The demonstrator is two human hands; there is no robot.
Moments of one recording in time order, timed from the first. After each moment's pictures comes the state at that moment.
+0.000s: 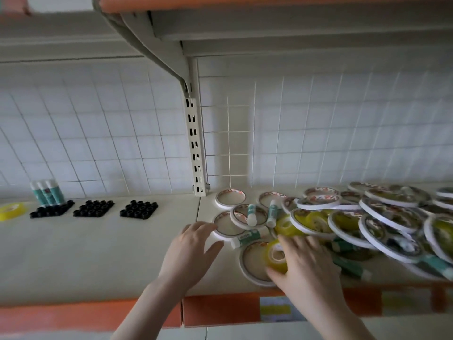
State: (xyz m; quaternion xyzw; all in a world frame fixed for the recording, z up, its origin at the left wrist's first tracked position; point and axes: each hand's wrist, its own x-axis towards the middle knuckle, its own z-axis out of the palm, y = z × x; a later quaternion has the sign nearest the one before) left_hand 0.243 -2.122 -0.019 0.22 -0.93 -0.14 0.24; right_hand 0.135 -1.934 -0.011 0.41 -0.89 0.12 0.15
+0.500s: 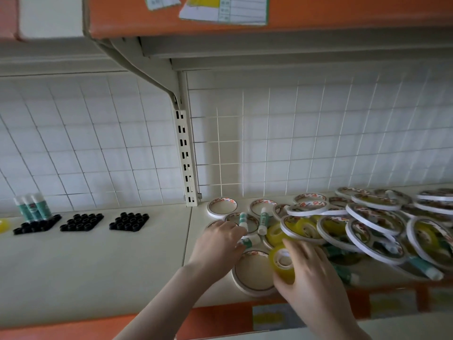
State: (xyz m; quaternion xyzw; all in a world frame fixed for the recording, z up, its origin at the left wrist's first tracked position) left_hand 0.190 -2.096 0.001 0.11 -0.98 -0.06 0.17; right_hand 0.122 -1.919 -0.033 0.38 -0.87 0.21 0.24
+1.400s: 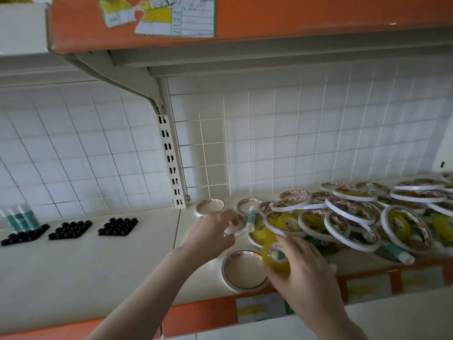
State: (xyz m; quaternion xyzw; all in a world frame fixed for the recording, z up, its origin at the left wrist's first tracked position) left_hand 0.175 -2.091 0.021 0.13 -0.97 -0.15 0.15; right_hand 0.120 -1.898 -0.035 0.38 -0.84 0.29 0.26
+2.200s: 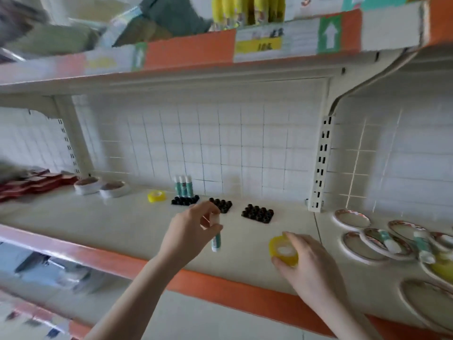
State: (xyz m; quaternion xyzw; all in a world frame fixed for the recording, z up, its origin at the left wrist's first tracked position) left_hand 0.445 -2.257 0.035 0.34 -0.85 -0.19 0.36; right_hand 0.270 -2.108 -0.017 0.49 -0.80 0.33 0.13
